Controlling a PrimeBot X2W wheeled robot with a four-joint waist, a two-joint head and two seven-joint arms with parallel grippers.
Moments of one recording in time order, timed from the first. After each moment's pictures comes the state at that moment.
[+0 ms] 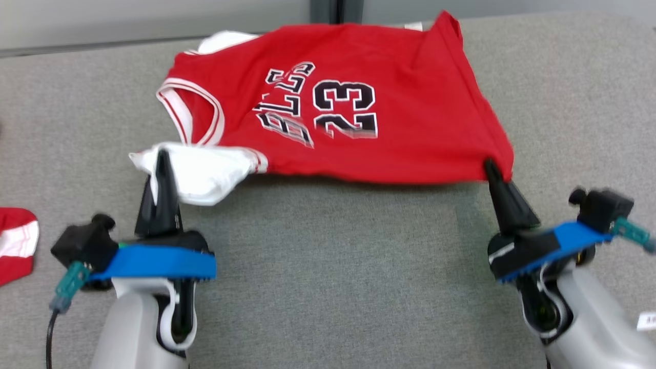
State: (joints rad) left arm -0.33 0.06 -0.06 0.28 -0.43 -0.13 -0.27; right arm -0.48 -0.29 0.39 0.45 0.86 0.13 -0.26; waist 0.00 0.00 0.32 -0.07
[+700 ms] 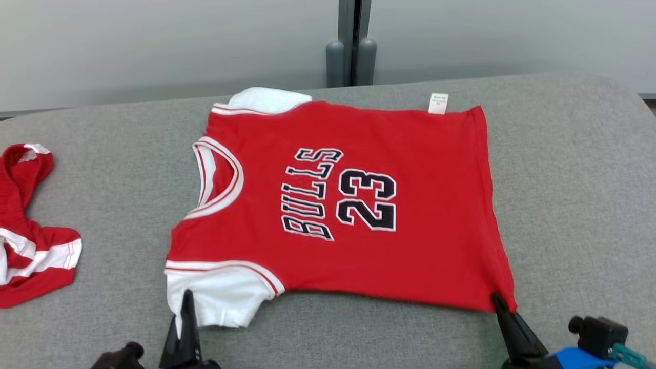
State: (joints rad) left arm 0.08 0.05 -0.09 0.23 -0.50 -0.09 -0.26; right arm -0.06 -0.28 0.35 0.38 0.83 0.13 -0.26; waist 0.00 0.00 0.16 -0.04
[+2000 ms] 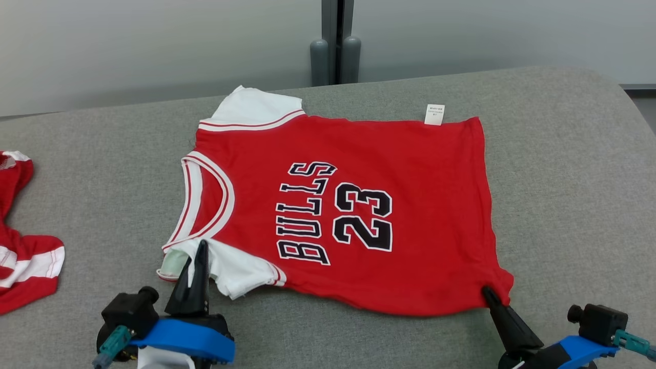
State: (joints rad) left arm -0.06 0.12 -0.18 0.29 -0.42 -0.12 -0.26; right arm 0.00 -0.30 0.33 0.23 0.91 0.13 -0.14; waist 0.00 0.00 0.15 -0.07
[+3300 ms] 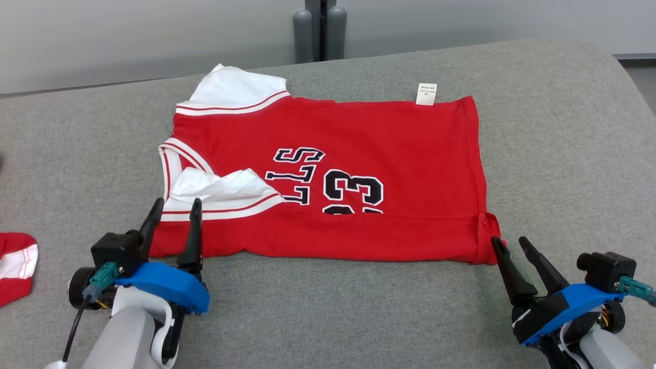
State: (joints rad) left arm -0.37 0.20 -0.24 0.59 -0.40 -0.13 -0.26; right arm -0.26 -0.35 0.37 0.48 0.81 0.13 -0.22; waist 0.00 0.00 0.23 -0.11
